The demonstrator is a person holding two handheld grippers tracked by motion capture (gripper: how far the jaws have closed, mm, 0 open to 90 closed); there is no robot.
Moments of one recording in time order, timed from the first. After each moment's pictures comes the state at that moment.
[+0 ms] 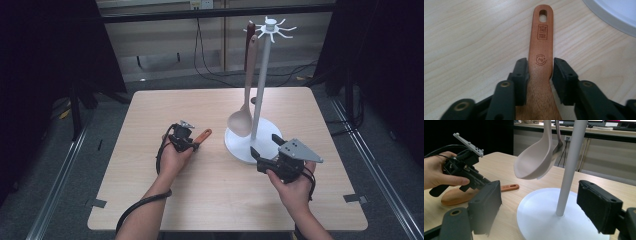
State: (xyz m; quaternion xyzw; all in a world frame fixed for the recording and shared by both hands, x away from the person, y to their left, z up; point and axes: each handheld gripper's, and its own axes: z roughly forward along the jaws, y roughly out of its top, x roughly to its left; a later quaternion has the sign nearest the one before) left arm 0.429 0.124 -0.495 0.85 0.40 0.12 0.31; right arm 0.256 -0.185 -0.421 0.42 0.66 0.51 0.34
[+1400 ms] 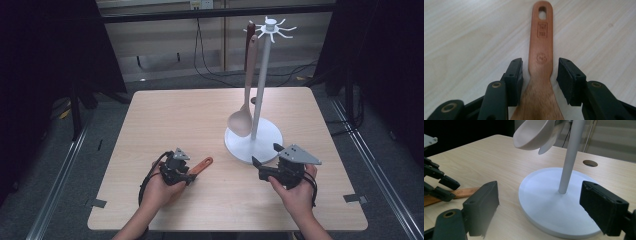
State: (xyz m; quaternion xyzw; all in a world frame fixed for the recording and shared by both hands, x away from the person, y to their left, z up) left arm 0.331 0.145 -0.484 0.89 0.33 0.08 0.30; right arm 0.250 -0.191 -0.439 0.44 0.69 0.48 0.30
